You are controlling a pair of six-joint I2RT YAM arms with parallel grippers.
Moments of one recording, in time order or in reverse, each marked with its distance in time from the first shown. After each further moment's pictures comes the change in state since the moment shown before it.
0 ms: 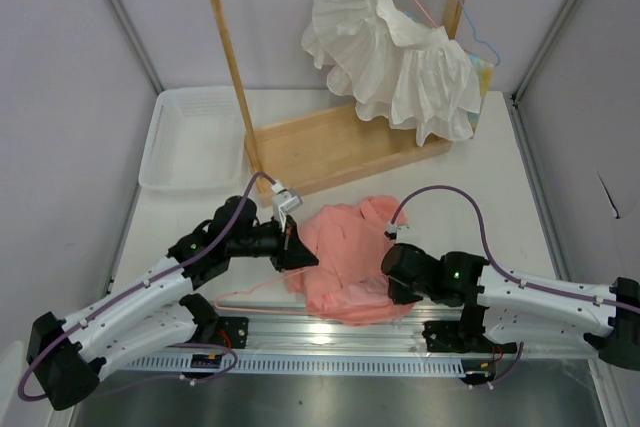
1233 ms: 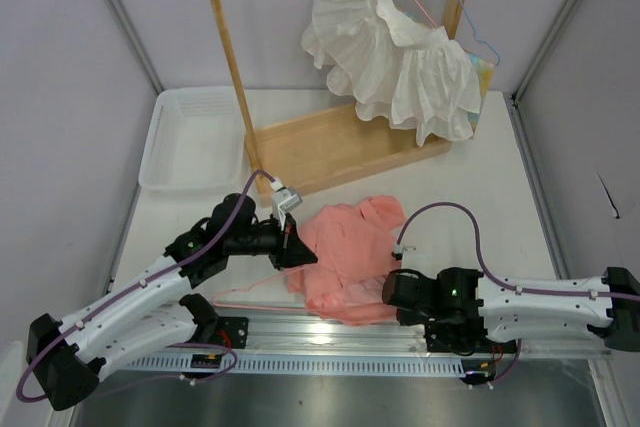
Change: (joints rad) left arm 0.000 0.000 0.042 -0.051 -0.015 0.034; right arm 0.186 -0.008 -0.083 -0.091 0.006 0.278
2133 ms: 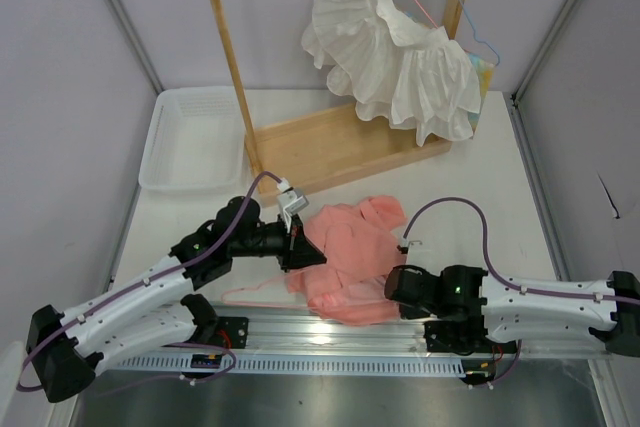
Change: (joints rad) left arm -0.069 0.013 -0.008 0.116 -0.023 -0.019; right arm -0.037 -0.022 0.004 -0.013 0.064 0.011
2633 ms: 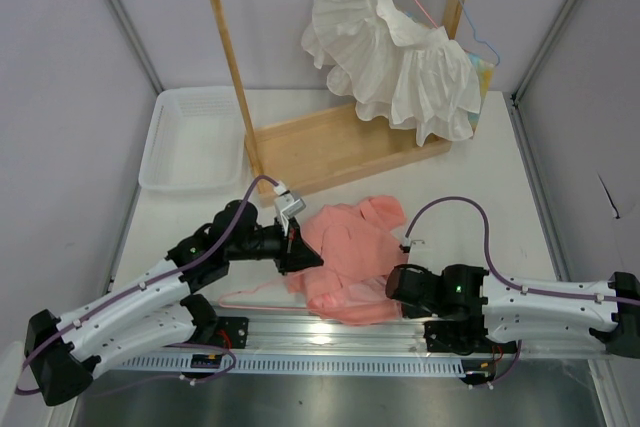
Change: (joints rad) left arm -0.010 -0.032 -0.017 -0.029 -0.030 0.000; right arm -0.011 -0.008 0.004 -0.024 0.008 0.000
